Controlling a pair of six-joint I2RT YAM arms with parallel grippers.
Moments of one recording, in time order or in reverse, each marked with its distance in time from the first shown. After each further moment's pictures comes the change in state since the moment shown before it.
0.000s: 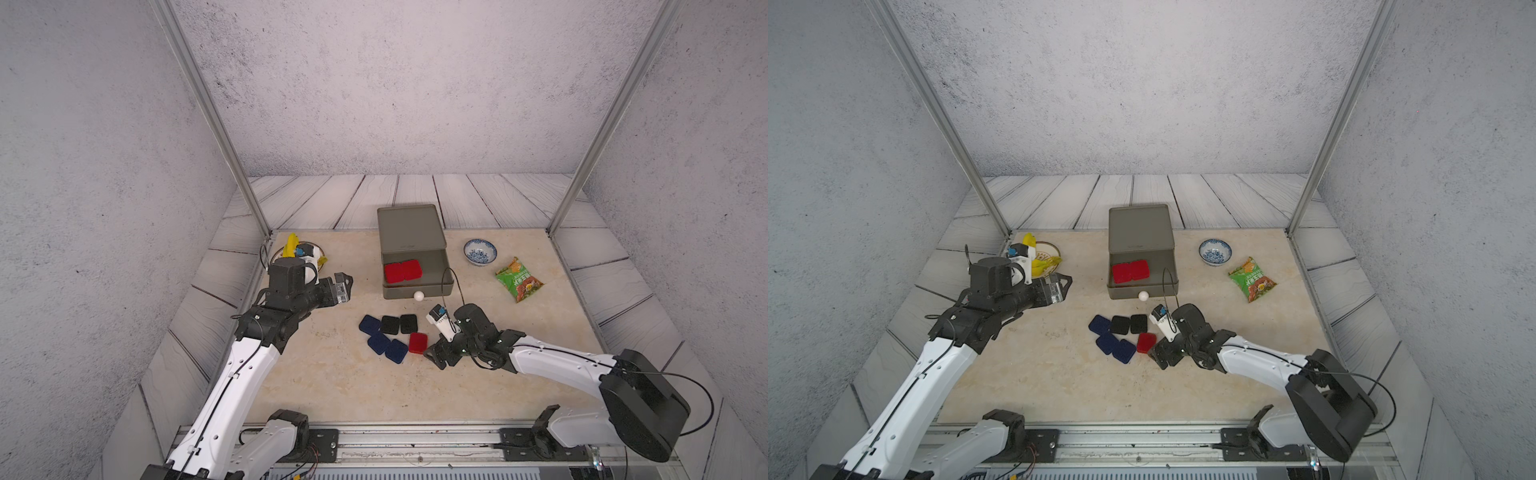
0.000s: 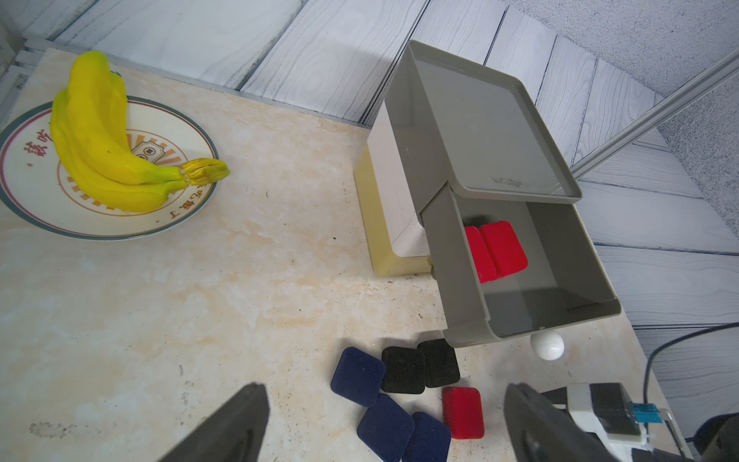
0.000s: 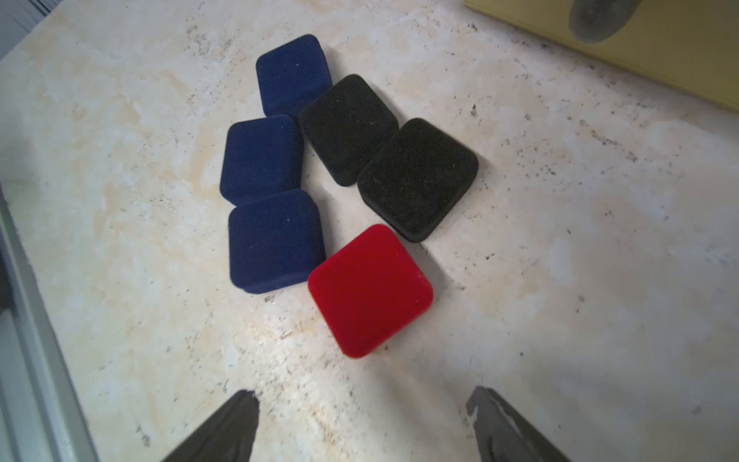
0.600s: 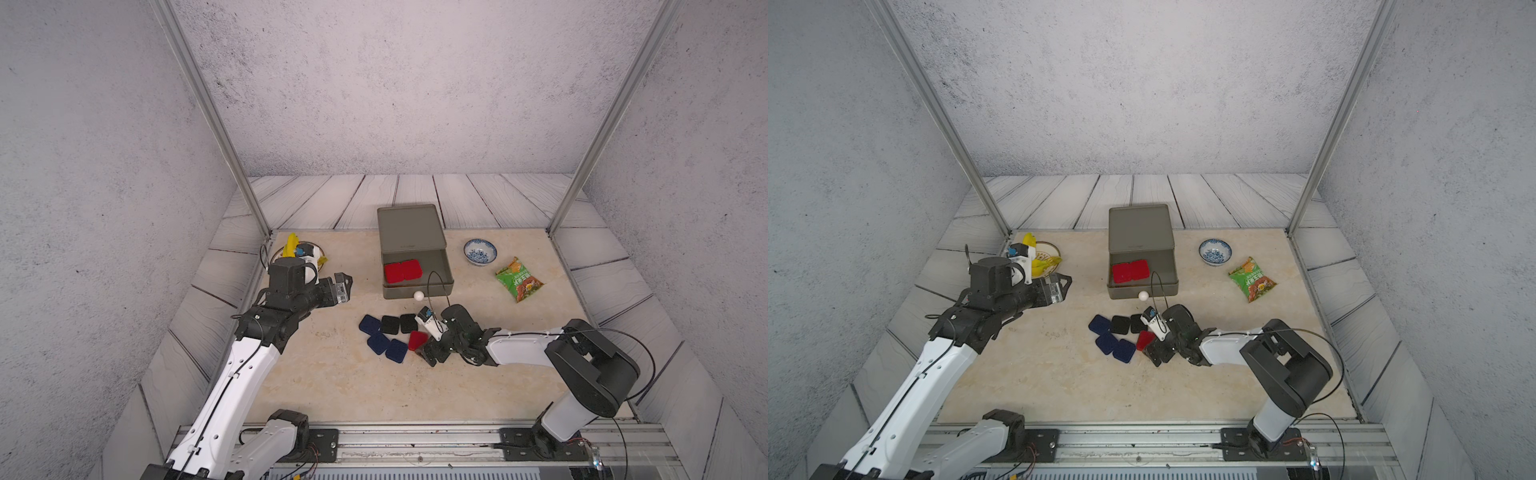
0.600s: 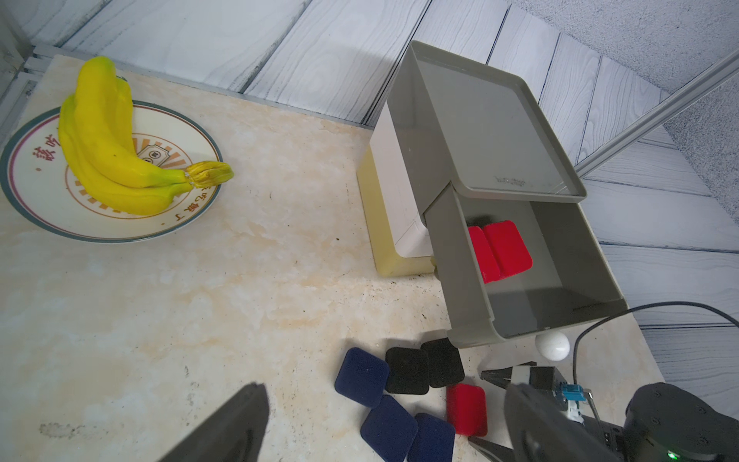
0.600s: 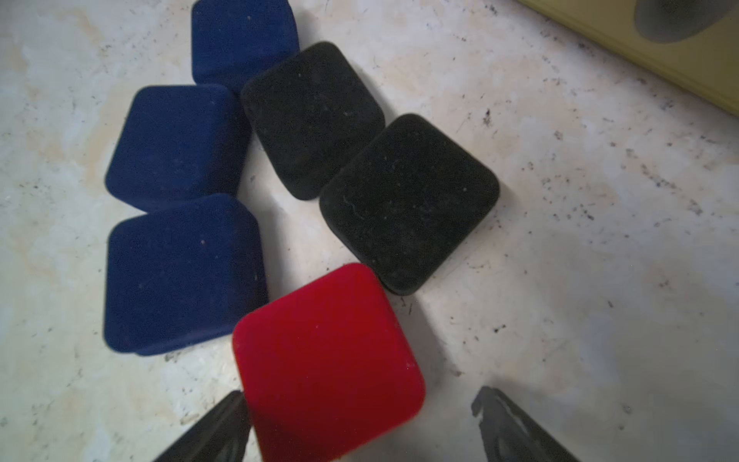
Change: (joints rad) left arm 0.000 0.001 0.000 0.000 -0.008 0.011; right arm 0.000 0.243 0.029 0.221 0.035 -0.096
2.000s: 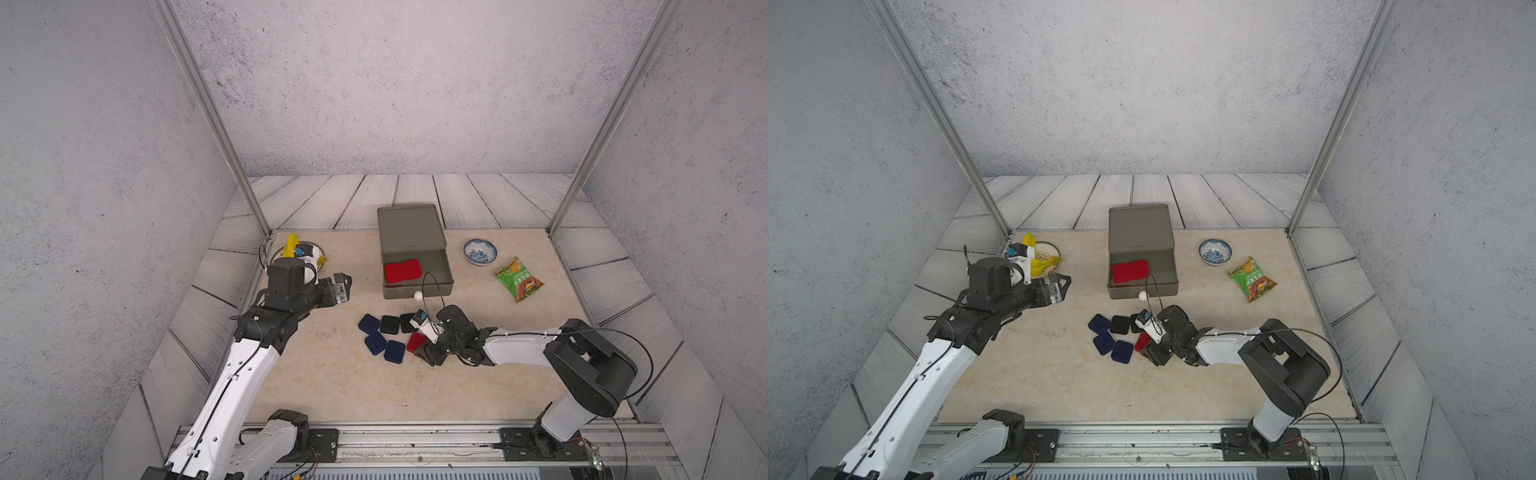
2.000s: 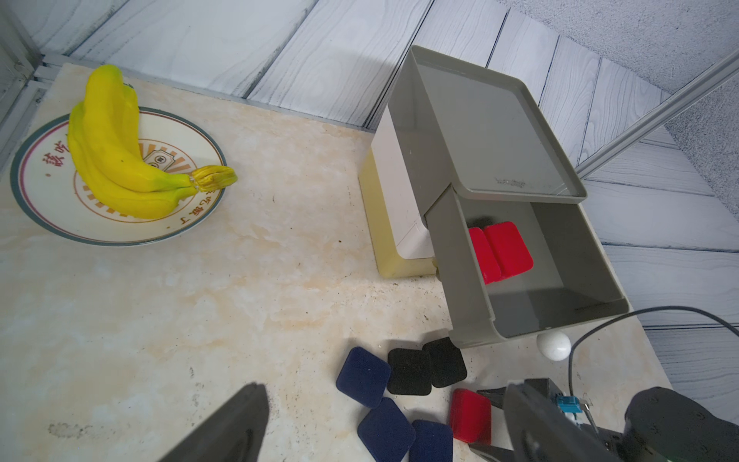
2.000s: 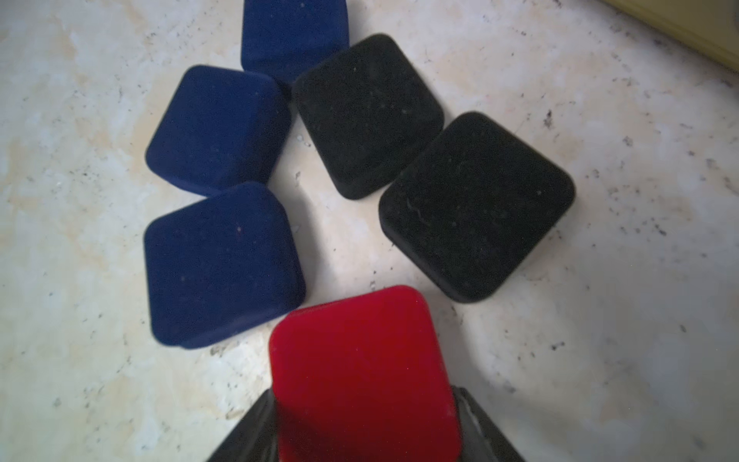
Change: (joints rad) left arm 0.000 -0.012 0.000 -0.004 -0.010 0.008; right arm 0.044 -0.036 0.011 -0.080 -0.026 0.005
